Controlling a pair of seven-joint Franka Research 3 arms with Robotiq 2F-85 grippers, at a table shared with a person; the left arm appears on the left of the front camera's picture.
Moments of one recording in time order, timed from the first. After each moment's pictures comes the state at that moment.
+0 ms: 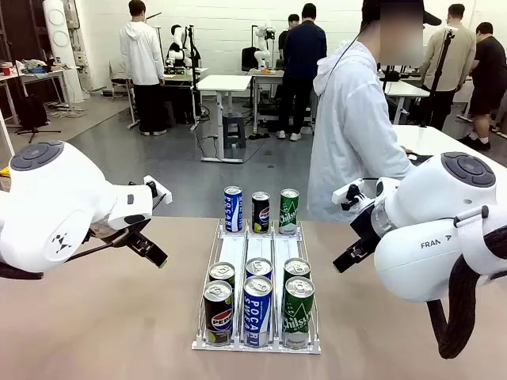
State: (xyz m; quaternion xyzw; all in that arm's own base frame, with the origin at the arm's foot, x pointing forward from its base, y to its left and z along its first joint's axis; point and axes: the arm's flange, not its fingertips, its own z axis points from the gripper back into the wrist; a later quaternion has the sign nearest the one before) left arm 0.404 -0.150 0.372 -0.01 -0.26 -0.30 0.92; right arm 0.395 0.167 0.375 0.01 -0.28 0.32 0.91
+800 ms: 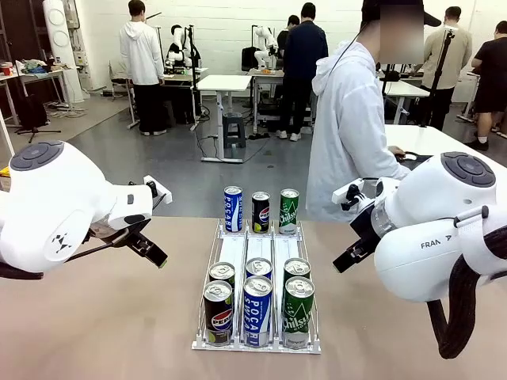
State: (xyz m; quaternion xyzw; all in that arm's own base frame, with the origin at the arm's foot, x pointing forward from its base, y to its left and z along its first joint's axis) left arm 0.404 -0.150 0.372 -0.01 -0.26 -0.30 0.92; right arm 0.395 0.167 0.375 0.01 -0.28 0.32 0.91
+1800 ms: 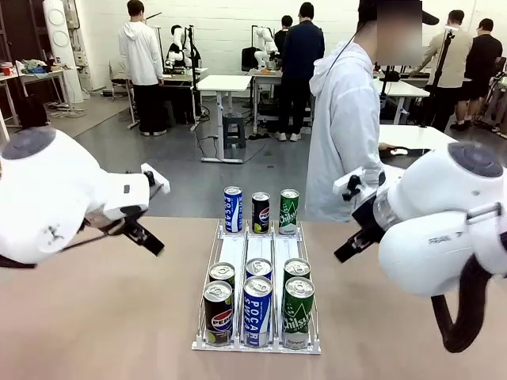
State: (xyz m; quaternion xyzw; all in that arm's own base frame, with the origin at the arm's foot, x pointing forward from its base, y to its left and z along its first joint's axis) left arm 0.400 -0.146 0.413 0.01 -0.30 -0.31 0.90; right arm 0.387 0.169 0.417 -0.01 -0.31 0.33 0.89
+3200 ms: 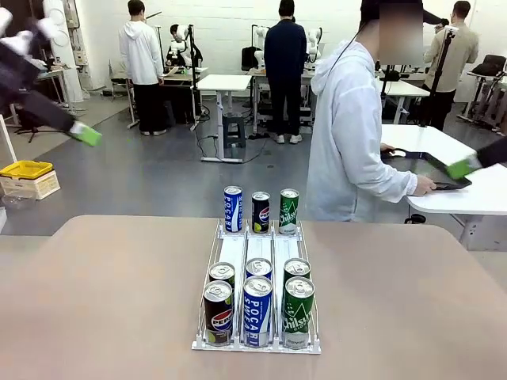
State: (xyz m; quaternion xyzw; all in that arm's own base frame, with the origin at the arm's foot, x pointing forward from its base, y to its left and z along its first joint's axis) left arm 0.368 -0.016 0.622 -0.27 -0.32 -0.37 0.83; right arm 0.312 -0.013 0.603 0.26 -0.31 0.32 0.86
